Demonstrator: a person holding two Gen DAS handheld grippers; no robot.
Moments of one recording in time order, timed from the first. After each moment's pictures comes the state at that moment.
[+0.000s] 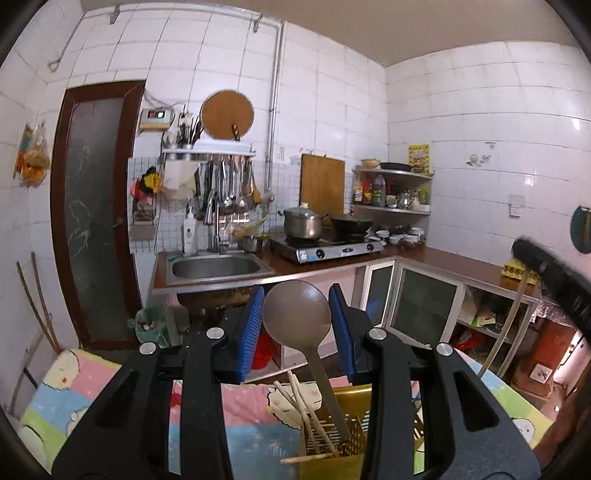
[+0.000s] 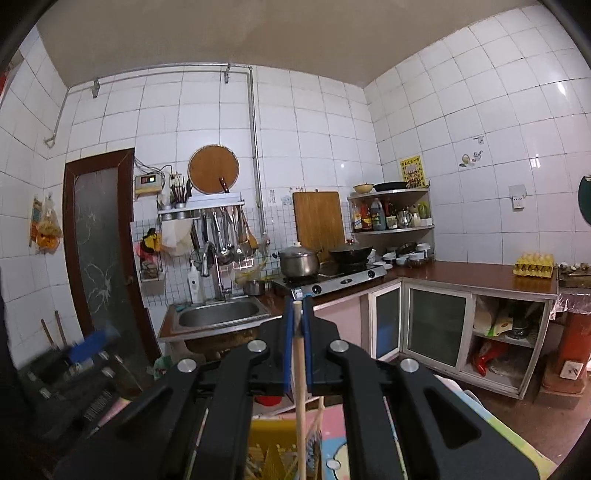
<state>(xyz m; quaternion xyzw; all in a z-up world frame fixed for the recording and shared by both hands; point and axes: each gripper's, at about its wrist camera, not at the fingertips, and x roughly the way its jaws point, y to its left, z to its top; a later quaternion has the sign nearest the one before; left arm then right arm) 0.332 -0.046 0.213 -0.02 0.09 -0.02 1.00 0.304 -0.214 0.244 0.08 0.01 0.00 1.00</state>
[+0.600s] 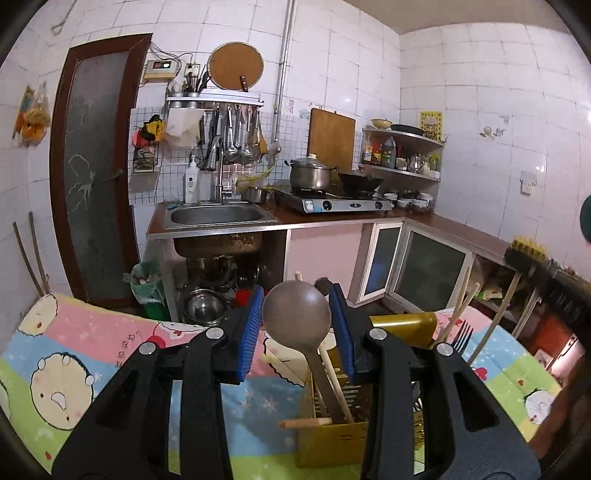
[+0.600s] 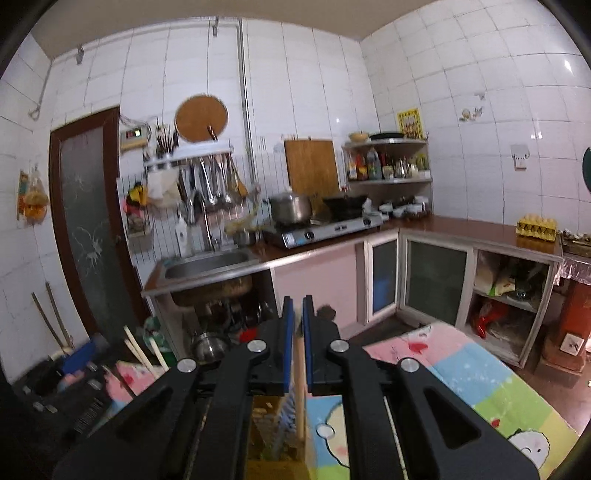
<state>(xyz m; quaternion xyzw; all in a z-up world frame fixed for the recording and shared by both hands) 0.357 -0.033 0.127 -0.04 0.16 -0.01 0.99 0.359 -0.230 0.143 0.08 0.12 0.00 0.99</state>
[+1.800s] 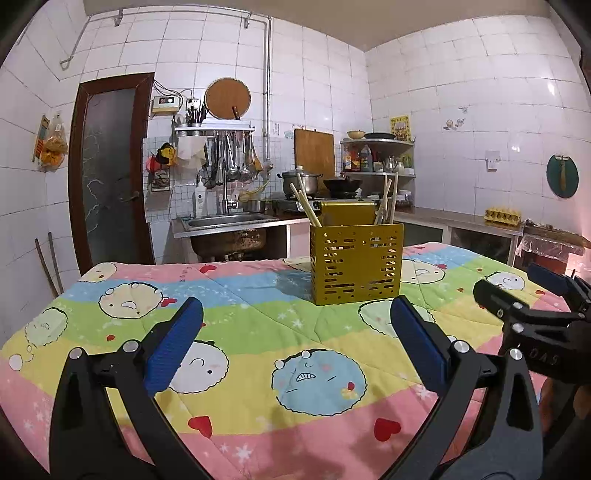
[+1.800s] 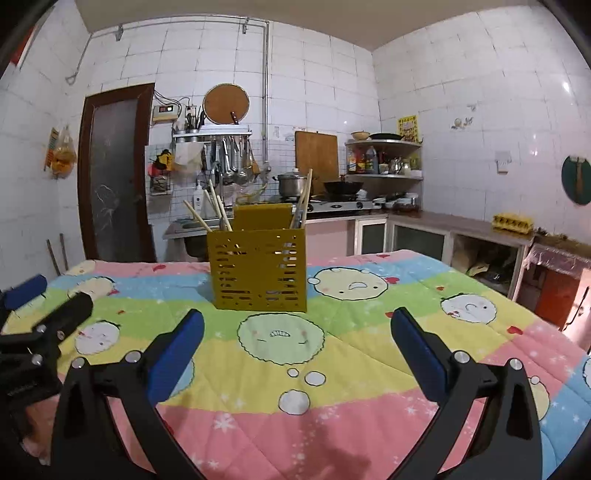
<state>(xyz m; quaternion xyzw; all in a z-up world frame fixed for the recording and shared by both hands) 0.094 -0.015 0.025 0.02 0.10 -0.03 0.99 0.108 -0.191 0.014 0.03 0.10 0.00 0.99</state>
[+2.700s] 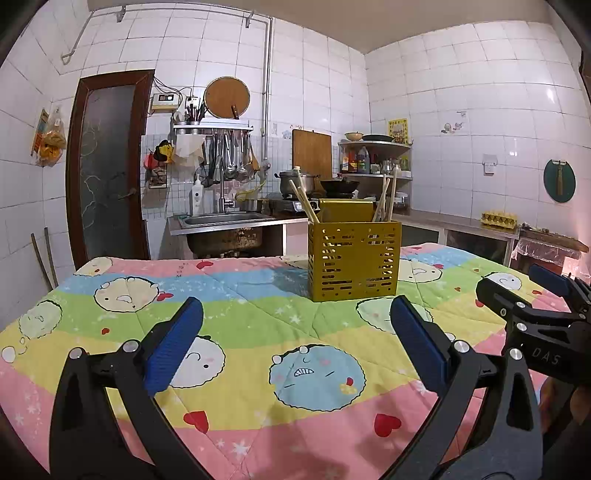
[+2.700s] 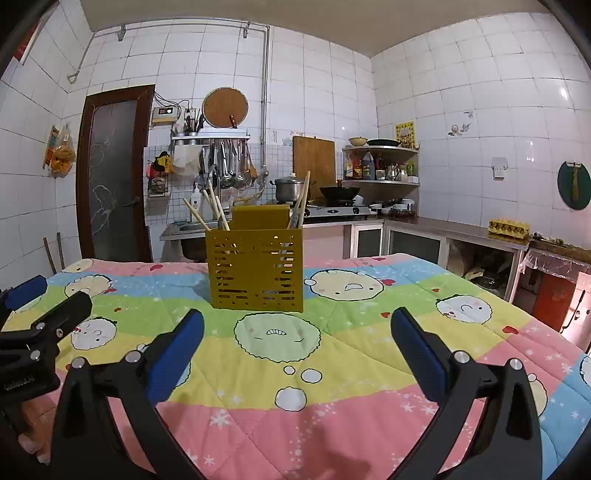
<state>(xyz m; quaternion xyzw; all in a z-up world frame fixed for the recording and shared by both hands) 0.092 -0.007 0.017 0.01 0.10 -0.04 0.99 0.099 -0.191 0.009 0.03 0.09 -0.01 1.00</state>
